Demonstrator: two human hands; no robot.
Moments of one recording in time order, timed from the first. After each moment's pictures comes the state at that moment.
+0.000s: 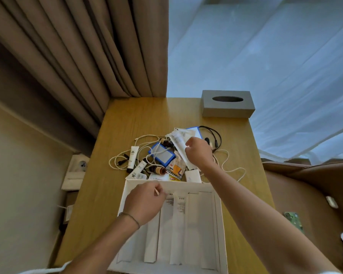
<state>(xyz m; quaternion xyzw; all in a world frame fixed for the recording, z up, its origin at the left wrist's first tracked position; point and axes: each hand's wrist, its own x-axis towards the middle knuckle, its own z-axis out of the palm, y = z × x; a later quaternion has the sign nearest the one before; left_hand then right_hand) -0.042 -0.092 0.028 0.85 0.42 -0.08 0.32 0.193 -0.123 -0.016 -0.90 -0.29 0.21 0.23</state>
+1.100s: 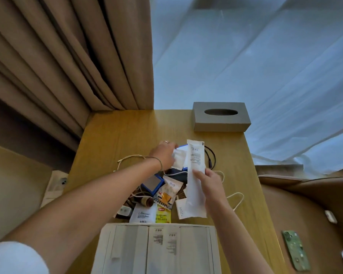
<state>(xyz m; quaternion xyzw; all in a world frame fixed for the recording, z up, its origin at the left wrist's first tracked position) 0.194 0.038 -0.046 0.93 0.27 -0.11 0.21 0.208 -0.159 -0.009 -0.71 0.05 0.37 0.60</state>
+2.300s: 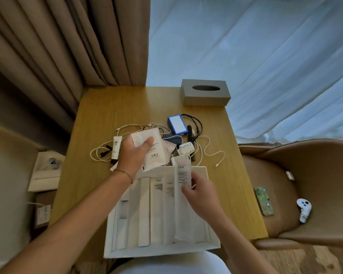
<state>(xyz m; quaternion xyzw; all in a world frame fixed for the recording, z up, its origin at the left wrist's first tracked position) 0.010 -0.044 0.040 0.55 0.44 0.21 0.68 0.054 -0.253 0.038 -0.86 -0.20 0.29 0.38</state>
